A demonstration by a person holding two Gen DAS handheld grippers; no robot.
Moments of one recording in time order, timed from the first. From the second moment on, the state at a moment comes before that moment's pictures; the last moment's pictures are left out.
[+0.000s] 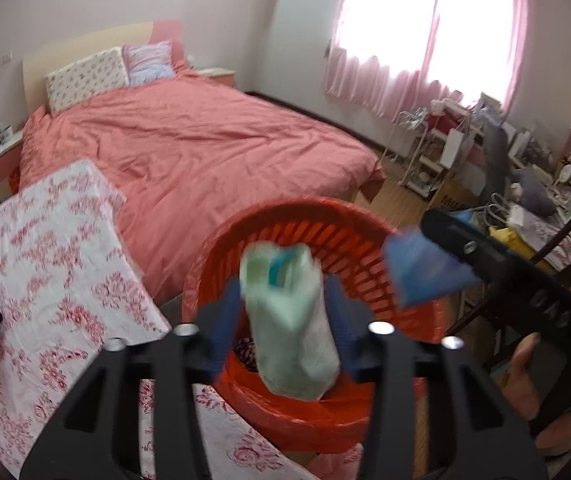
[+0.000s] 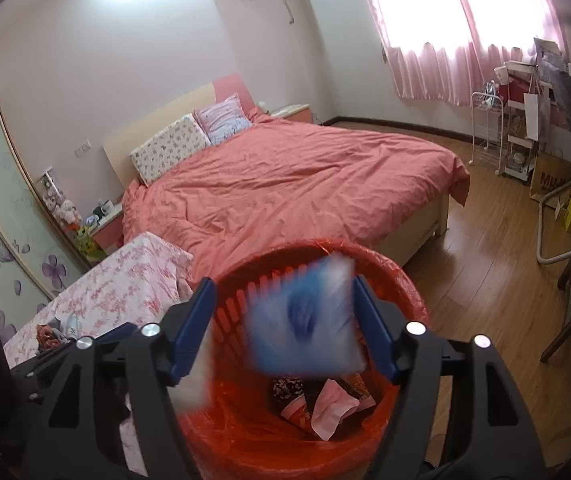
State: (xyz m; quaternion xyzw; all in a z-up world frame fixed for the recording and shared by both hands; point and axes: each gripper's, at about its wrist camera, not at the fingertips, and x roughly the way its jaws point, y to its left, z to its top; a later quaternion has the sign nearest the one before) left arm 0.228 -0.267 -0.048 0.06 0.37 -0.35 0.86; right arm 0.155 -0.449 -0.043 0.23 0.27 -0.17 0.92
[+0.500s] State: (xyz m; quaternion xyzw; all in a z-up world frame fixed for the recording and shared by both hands) left arm 0.220 -0.157 -0.043 0.08 0.33 -0.19 0.92; right arm 0.172 -0.374 -0.053 0.12 0.30 -0.16 0.93
